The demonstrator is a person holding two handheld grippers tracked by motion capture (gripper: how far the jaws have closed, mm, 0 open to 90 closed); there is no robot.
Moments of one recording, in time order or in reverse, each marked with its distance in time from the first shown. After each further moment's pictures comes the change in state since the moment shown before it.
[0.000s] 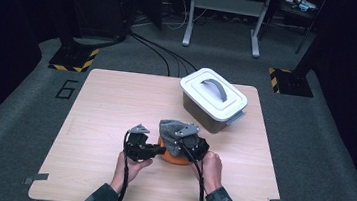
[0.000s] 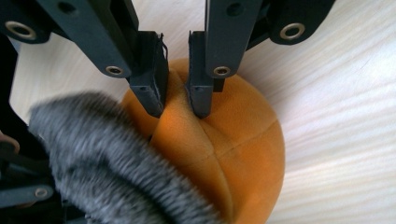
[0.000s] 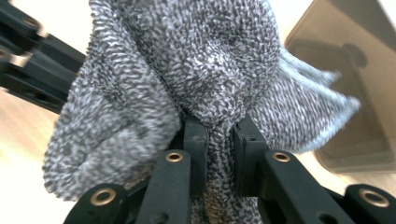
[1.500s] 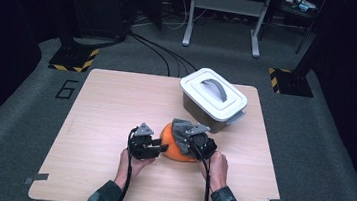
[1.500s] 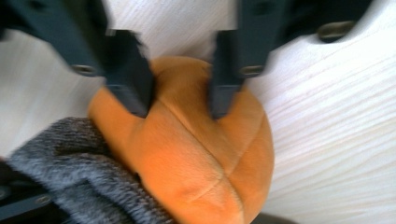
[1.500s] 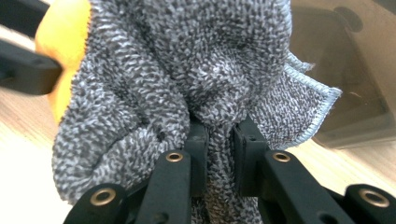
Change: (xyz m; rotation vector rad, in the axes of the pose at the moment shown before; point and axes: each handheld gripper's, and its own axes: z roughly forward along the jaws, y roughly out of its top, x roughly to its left) left arm 0.002 0.003 0.013 -0.044 0.075 0.169; right arm -0.025 -0.020 0.018 0.033 -0.016 0.069
